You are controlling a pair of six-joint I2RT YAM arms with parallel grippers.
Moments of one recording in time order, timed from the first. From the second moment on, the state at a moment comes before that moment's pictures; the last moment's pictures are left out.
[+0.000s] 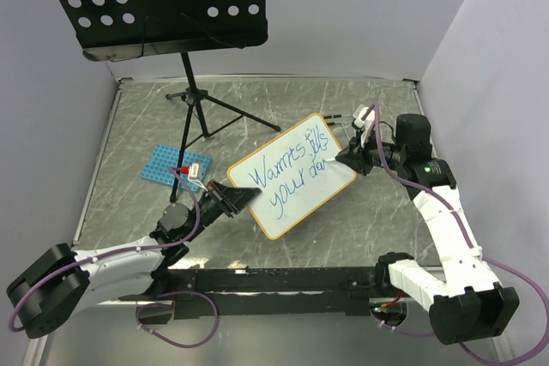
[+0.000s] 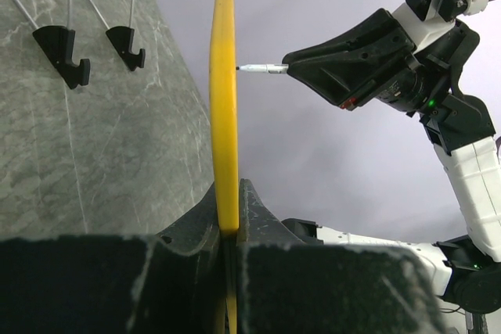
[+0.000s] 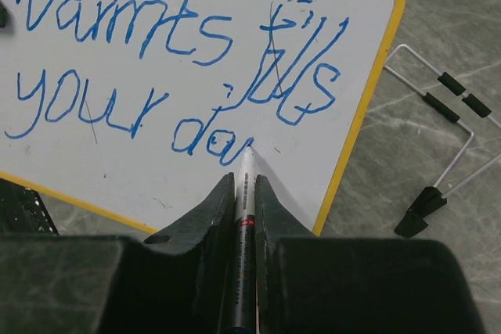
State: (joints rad) left arm -0.84 0.96 0.12 1.03 0.00 -1.09; right arm 0.12 0.99 1.01 -0.61 -0.74 -0.44
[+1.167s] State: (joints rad) left arm -0.83 0.95 0.12 1.02 0.00 -1.09; right arm 0.12 1.01 1.02 -0.58 -0.70 -0.44
